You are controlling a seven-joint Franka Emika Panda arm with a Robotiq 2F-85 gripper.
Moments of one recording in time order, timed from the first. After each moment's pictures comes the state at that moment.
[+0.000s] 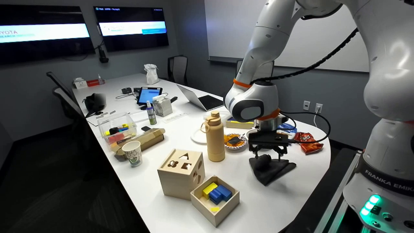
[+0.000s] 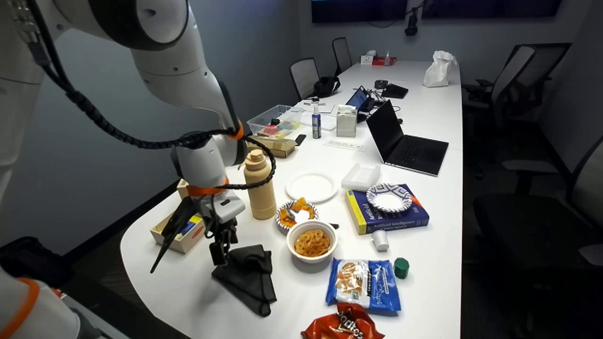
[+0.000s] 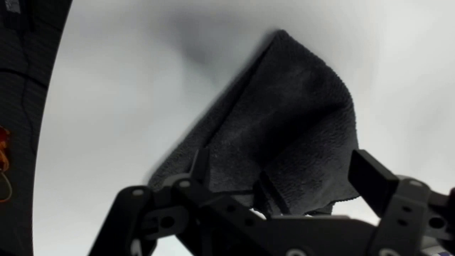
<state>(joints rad) -0.37 0.61 0.55 -2.37 2.19 3.62 -1.09</state>
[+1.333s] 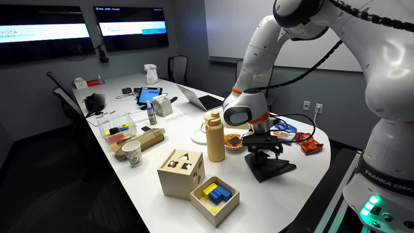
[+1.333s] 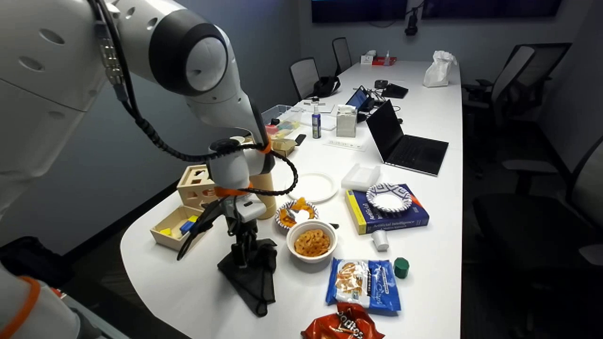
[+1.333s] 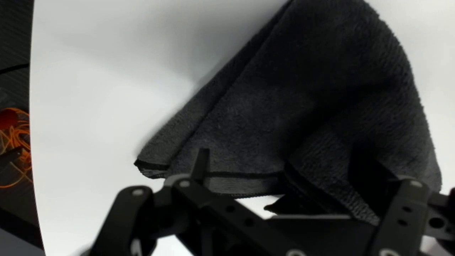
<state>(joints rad) -0.33 0.82 0.44 -2.09 2.26 3.78 -1.20</state>
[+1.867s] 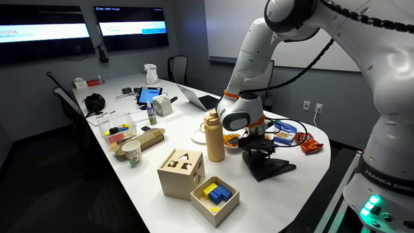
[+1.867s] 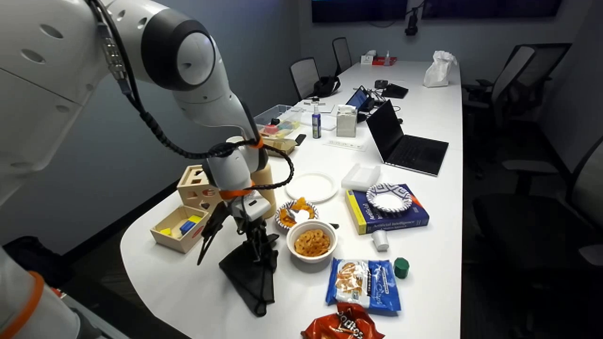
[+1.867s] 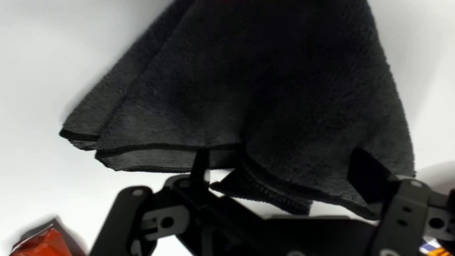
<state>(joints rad) -0.17 0.83 0.32 -2.07 2.11 3.68 -1.03</state>
